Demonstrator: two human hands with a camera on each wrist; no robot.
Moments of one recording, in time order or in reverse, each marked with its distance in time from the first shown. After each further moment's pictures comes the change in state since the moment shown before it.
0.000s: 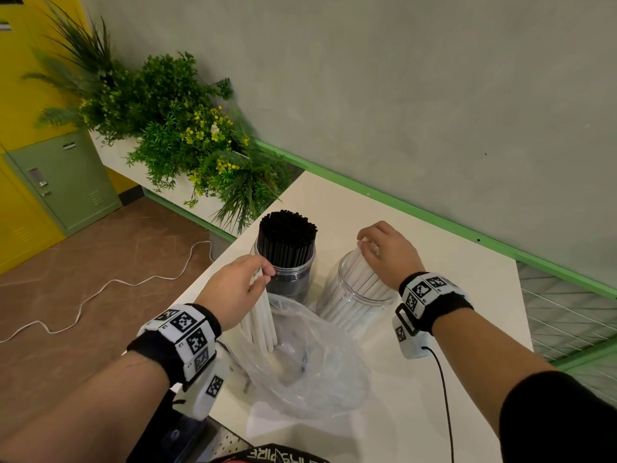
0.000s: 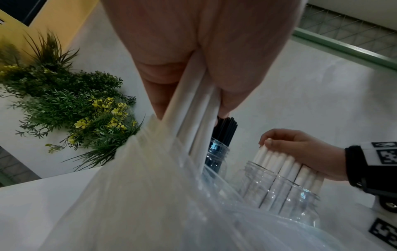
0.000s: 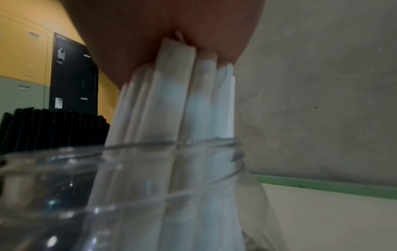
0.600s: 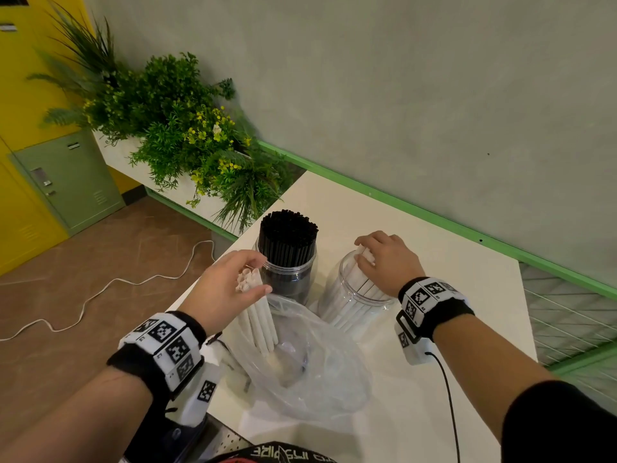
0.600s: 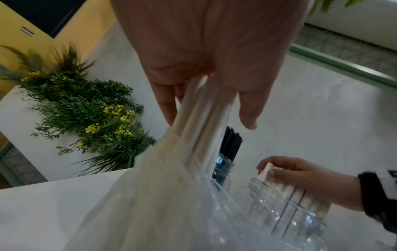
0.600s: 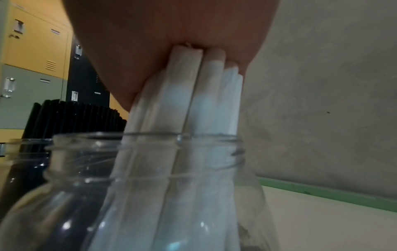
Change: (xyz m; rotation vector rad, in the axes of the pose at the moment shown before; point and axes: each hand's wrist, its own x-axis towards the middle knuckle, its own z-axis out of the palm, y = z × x) left_hand -0.014 -0.001 -0.012 -0.155 0.080 -0.027; right_hand -0.008 -0.004 0.002 -0.244 -0.172 0.064
